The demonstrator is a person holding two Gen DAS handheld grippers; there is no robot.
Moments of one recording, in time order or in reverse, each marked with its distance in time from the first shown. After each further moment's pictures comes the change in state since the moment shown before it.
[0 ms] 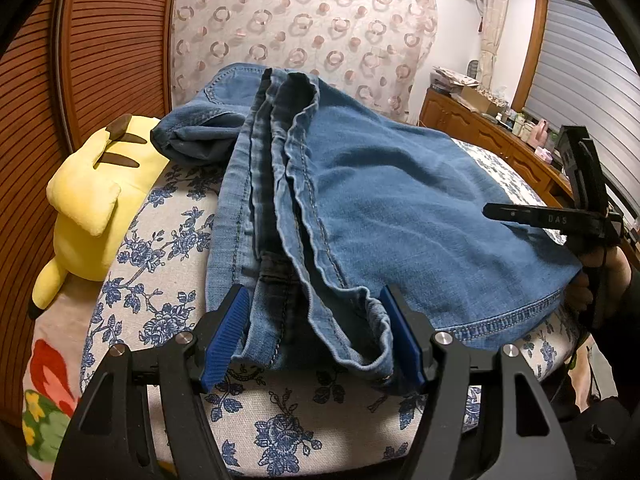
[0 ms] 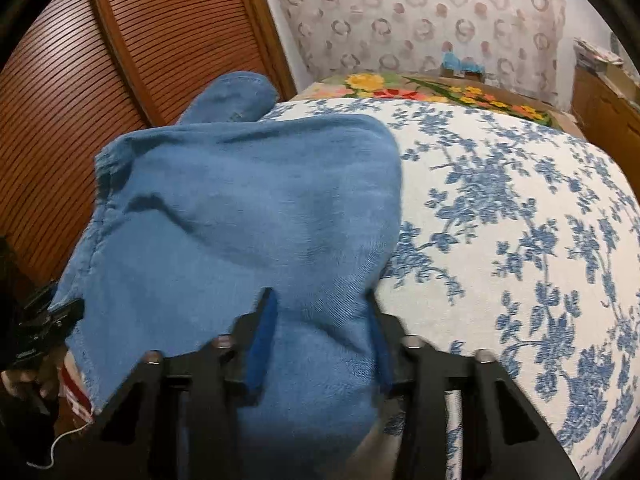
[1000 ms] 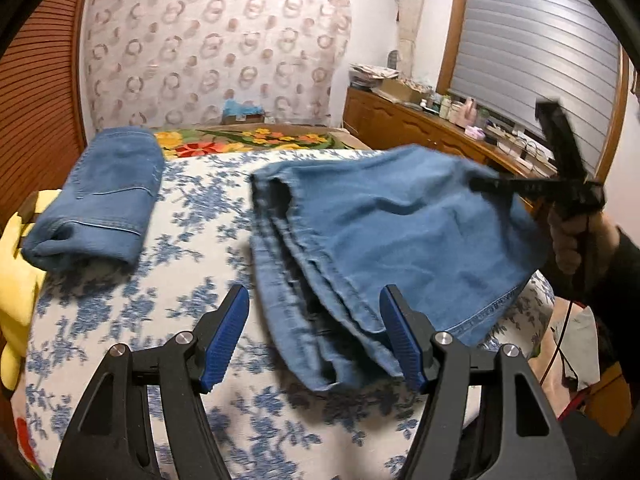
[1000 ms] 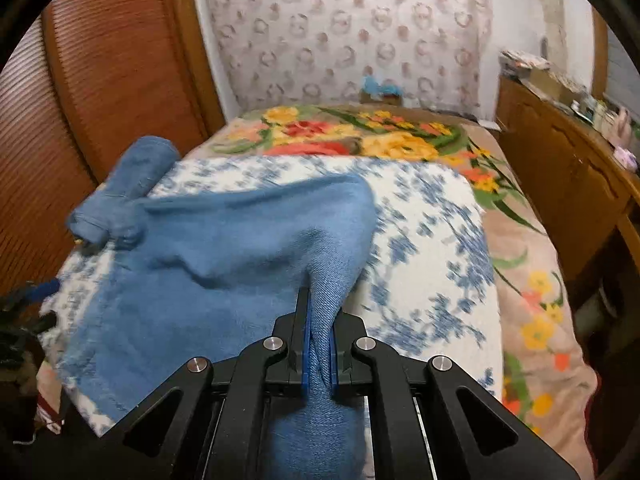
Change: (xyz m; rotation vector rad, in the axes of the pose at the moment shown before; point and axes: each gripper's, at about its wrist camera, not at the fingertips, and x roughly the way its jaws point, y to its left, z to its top) left arm 0.019 -0.107 0.053 0.198 -0.024 -0.207; right arm -0.117 -0.125 -0.009 0.068 -0.109 -0.228
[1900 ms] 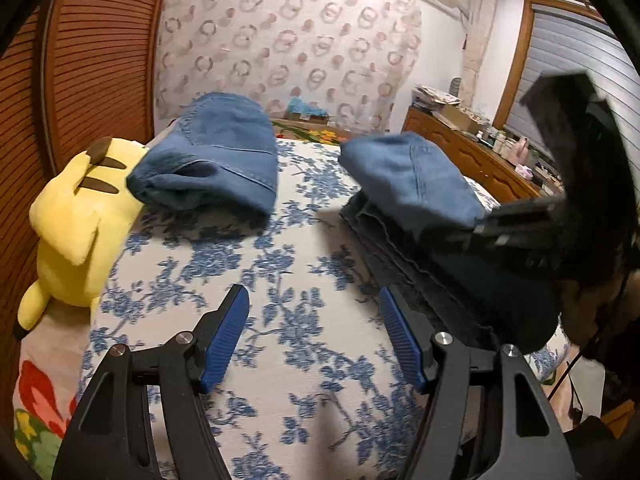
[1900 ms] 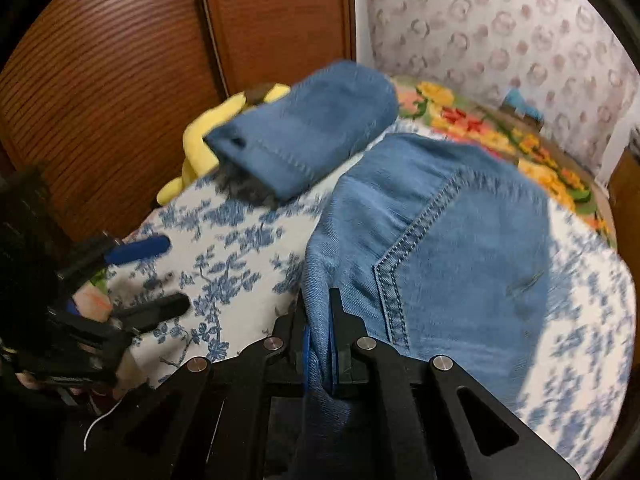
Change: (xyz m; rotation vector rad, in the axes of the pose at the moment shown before) left arm -0.043 0.080 -0.043 -0.189 -0.046 0.140; right arm 0.088 0.205 0.006 -0.349 0.184 0.237
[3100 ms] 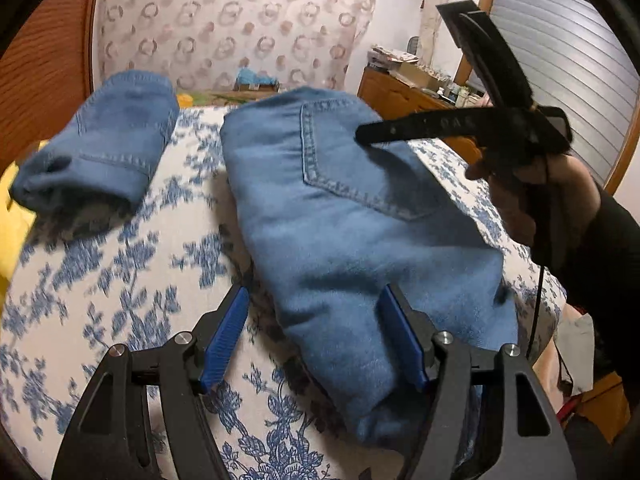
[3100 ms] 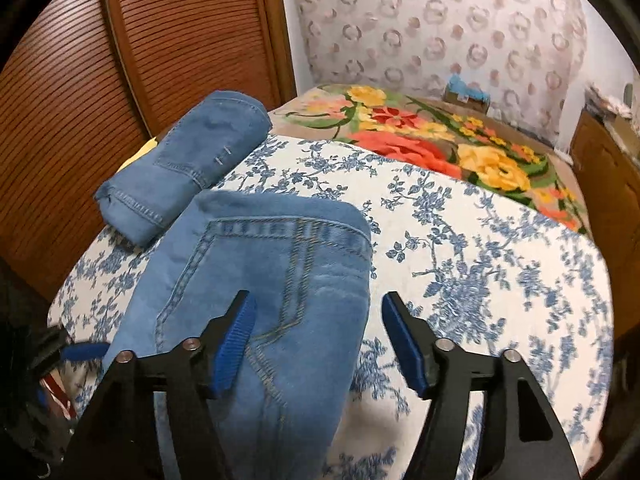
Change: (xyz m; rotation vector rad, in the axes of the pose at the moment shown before) left arm 0.055 -0.077 -0.008 0.095 0.135 -0.127; right arm 0.014 -0.107 0.022 0.156 -0.079 -0.086
